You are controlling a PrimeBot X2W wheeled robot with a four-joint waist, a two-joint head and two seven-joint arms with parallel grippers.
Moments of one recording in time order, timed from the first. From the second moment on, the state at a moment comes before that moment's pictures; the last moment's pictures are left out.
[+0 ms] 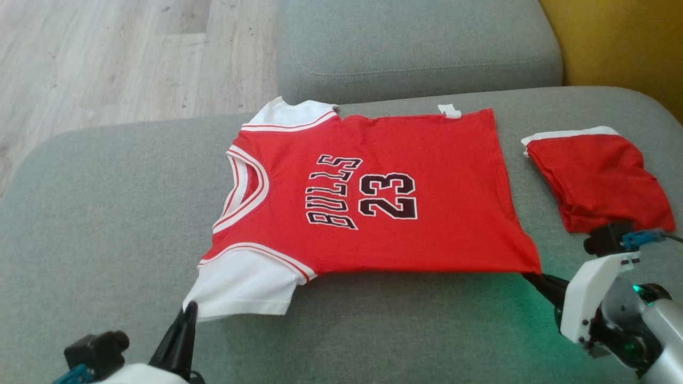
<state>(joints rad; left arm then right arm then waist) 0.19 0.39 -0.36 -0.12 -0.83 0.15 0.10 -0.24 -0.54 0.54 0.41 0.91 0.13 0.45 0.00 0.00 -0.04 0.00</state>
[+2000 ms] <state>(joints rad) -0.70 0.24 -0.38 0.52 -0.62 0.00 -0.24 -0.65 -0.26 0.30 0.55 0.61 0.13 -0.10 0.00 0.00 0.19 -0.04</state>
